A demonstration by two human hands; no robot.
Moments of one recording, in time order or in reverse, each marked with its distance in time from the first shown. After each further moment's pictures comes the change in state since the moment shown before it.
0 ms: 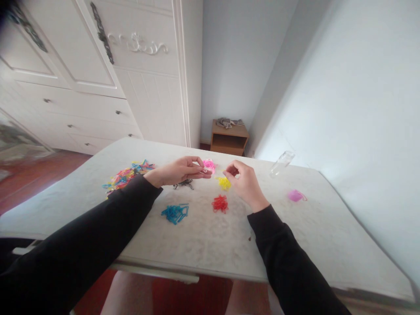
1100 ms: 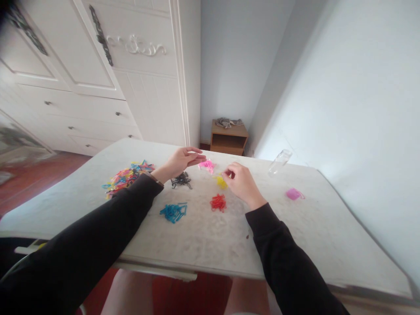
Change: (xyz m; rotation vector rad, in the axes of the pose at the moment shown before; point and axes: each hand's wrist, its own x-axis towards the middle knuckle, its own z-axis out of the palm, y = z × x) left_hand 0.038 -0.011 -0.014 0.096 0.407 0.201; right_hand 0.001 0.002 -0.001 -0.220 -0.077 -0.057
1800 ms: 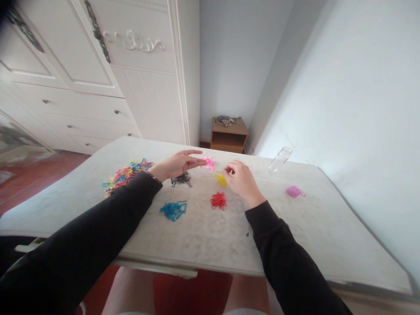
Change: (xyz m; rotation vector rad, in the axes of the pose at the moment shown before) left_hand -0.011 0.010 -0.001 -0.160 -0.014 -0.286; right_hand 0.000 0.004 0.003 -0.059 -0.023 0.028
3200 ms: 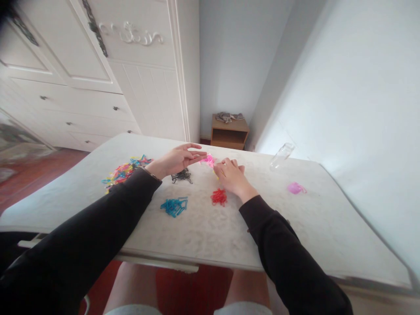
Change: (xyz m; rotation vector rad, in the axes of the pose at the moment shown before) left_hand -0.006 0.002 0.002 -0.025 -0.035 0.103; right_hand 0.005 0.002 0.030 -0.212 -0.310 0.110
